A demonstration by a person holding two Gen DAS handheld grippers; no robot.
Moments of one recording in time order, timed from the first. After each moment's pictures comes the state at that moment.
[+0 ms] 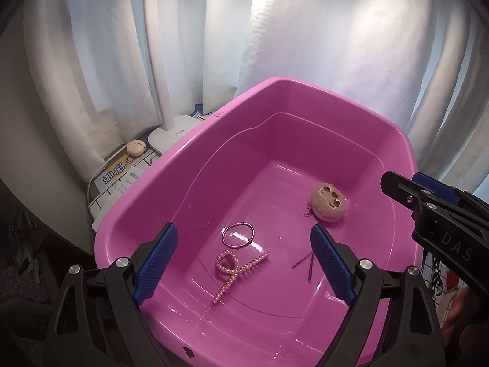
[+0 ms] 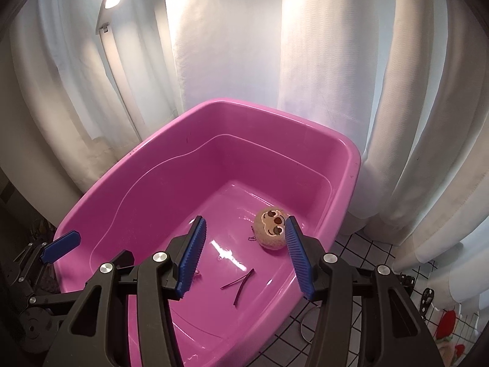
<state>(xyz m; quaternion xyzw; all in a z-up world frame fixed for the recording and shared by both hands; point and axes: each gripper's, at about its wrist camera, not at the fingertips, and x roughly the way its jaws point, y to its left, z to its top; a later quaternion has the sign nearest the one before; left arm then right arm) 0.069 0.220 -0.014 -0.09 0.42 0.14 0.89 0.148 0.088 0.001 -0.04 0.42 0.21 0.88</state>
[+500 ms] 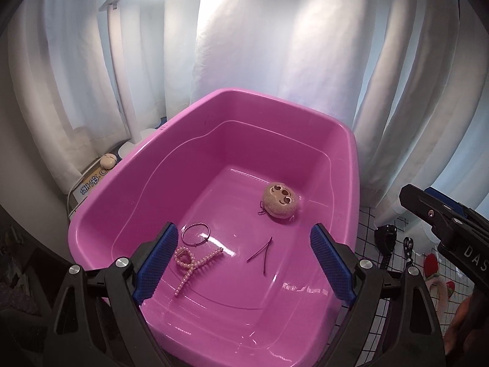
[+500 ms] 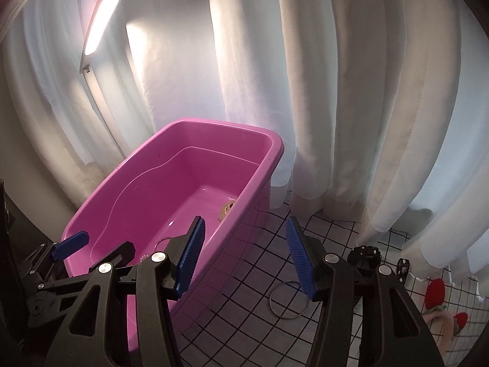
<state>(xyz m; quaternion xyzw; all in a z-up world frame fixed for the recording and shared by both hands) 0.056 0.161 0.009 -0.08 0.40 0.08 0.91 0.099 -0.013 0.027 0.01 0.39 0.15 0.91</state>
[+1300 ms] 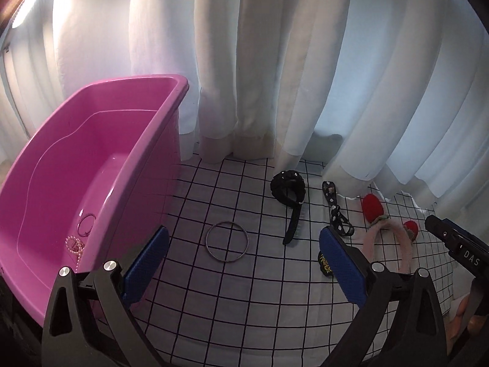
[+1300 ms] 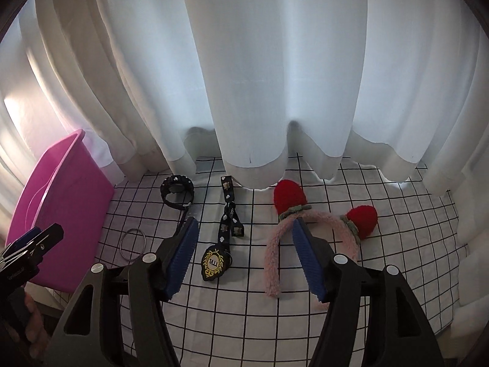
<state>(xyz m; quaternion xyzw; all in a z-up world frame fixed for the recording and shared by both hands) 0.049 -0.007 -0.028 -0.02 0.43 -0.09 0.90 -0.010 -0.264 -0.038 0.12 0.44 -0.09 0.89</state>
